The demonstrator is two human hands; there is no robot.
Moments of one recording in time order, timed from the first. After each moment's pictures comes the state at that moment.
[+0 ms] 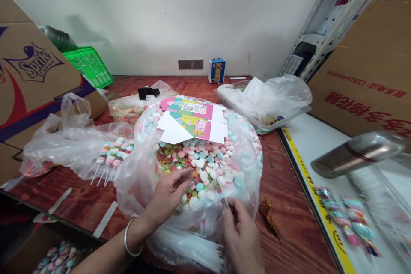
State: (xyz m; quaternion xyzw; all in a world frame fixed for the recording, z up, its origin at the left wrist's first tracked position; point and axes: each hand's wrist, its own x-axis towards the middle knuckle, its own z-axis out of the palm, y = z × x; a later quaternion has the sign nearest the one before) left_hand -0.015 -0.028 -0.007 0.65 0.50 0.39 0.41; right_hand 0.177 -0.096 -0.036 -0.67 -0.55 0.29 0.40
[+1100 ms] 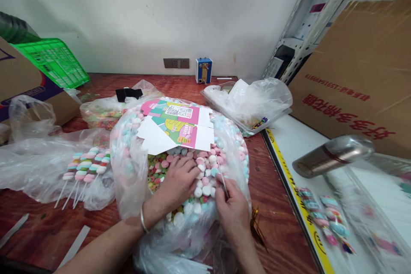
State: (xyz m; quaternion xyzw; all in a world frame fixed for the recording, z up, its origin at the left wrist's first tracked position) left_hand 0.034 0.034 -0.011 0.89 0.40 0.20 0.03; right_hand 0.210 -0.025 -0.041 -0.70 -0.57 0.18 0.39
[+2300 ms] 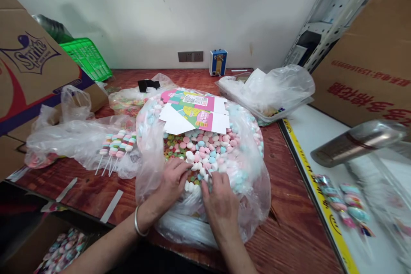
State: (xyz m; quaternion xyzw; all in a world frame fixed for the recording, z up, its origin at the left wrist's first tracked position) left_hand -0.025 -0.028 -0.025 0.80 0.49 0.33 0.11; right_hand 0.133 -0.066 -0.044 -0.70 -0.60 0.14 0.36
